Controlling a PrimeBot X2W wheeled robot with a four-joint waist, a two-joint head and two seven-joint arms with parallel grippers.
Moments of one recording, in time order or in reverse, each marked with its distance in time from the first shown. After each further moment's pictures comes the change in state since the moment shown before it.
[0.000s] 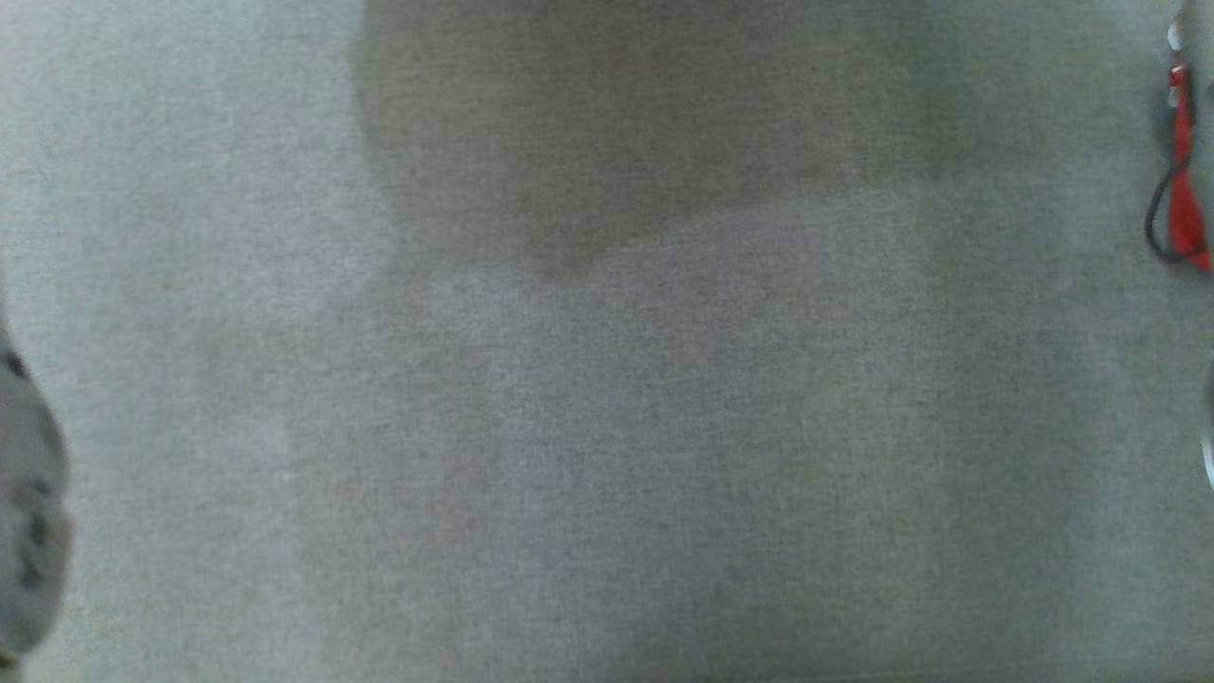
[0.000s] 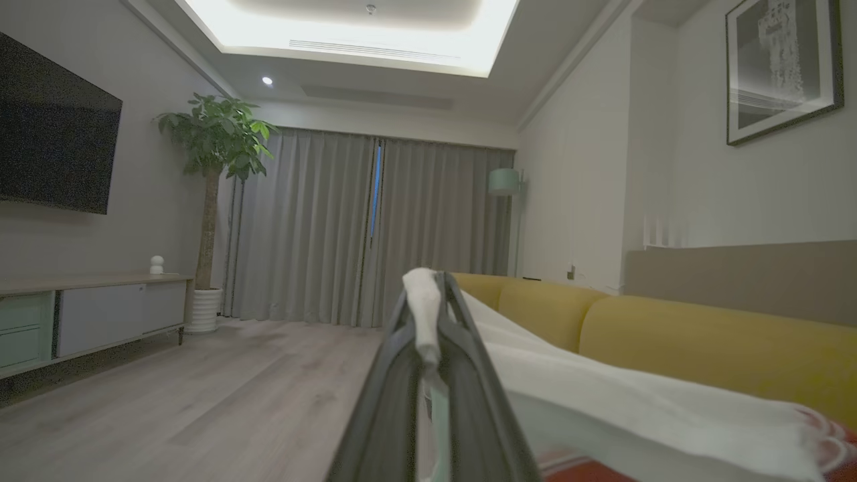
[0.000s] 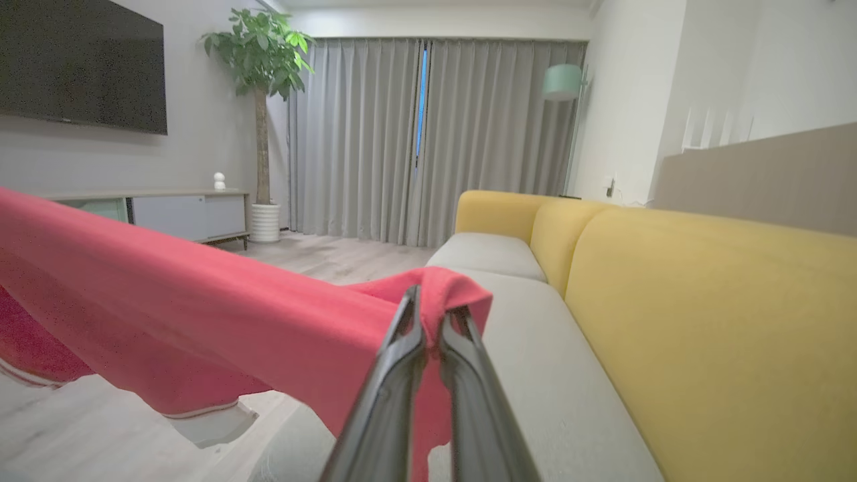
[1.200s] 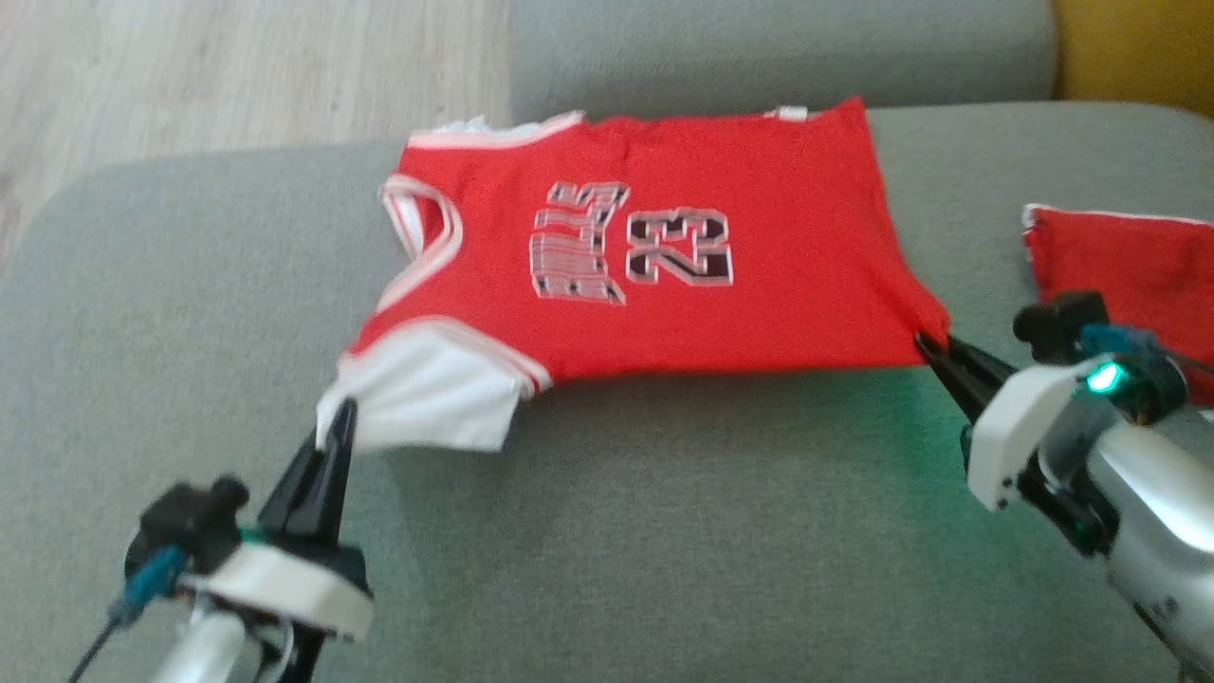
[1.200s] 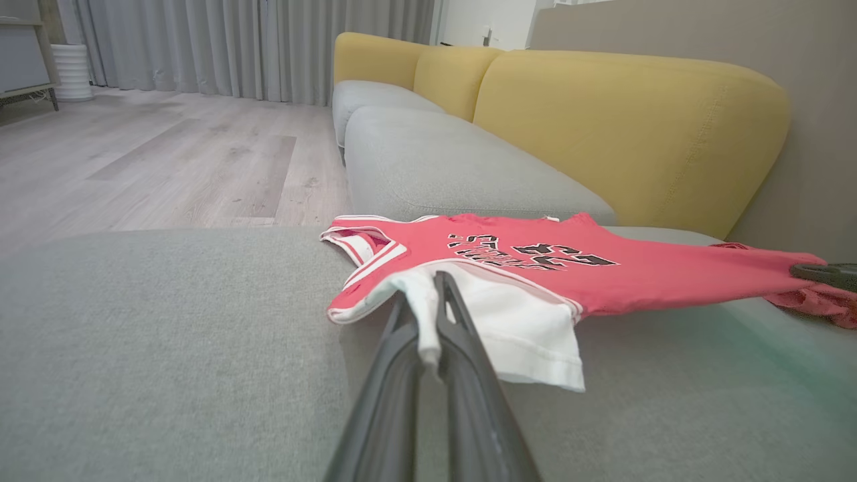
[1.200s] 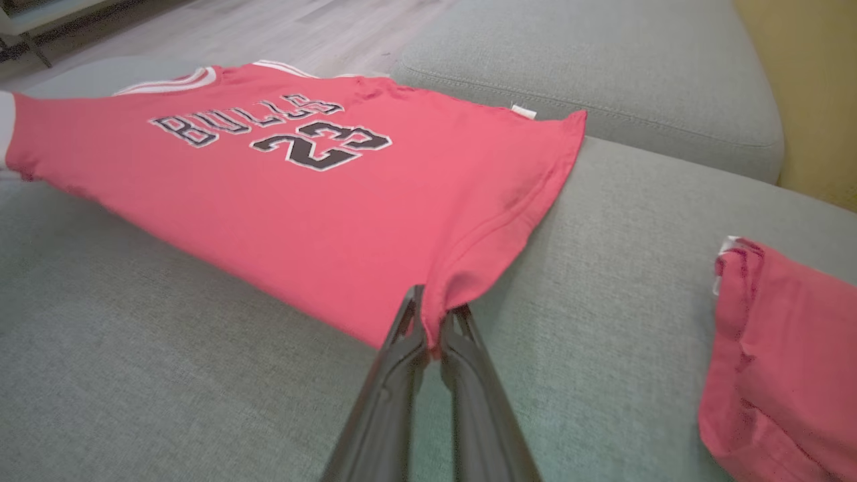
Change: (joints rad) left arm 1.220 0.108 -0.414 -0.493 -0.248 0.063 0.044; right arm 0.757 -0.320 0.627 -0.203 0.552 0.000 0.241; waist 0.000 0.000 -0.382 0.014
